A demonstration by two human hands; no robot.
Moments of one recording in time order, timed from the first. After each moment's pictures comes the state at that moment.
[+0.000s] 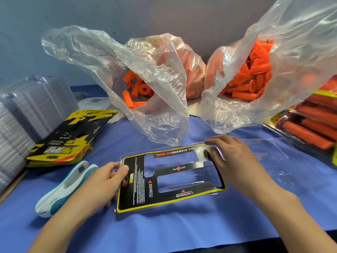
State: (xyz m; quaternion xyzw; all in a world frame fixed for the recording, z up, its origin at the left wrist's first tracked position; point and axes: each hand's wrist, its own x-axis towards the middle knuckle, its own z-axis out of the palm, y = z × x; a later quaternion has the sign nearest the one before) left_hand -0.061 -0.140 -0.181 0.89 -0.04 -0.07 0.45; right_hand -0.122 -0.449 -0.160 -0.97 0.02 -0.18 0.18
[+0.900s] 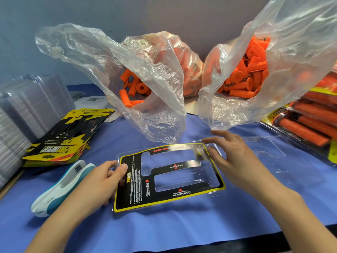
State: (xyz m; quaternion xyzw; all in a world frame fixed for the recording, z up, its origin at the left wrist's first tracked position) left_hand -0.064 -0.144 -0.179 0.90 -0.04 -0.06 0.44; right_hand -0.130 -0.458 -0.160 -0.95 0.01 -0.18 0.26
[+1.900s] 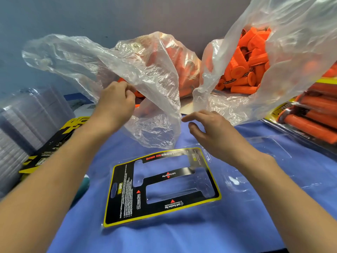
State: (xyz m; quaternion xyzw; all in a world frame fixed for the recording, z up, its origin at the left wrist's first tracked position) left_hand 0.035 -0.244 -0.054 0.93 -0.16 0.23 0.24; right_hand -0.071 -0.457 -0.122 -0.93 -0.05 -0.18 0.30
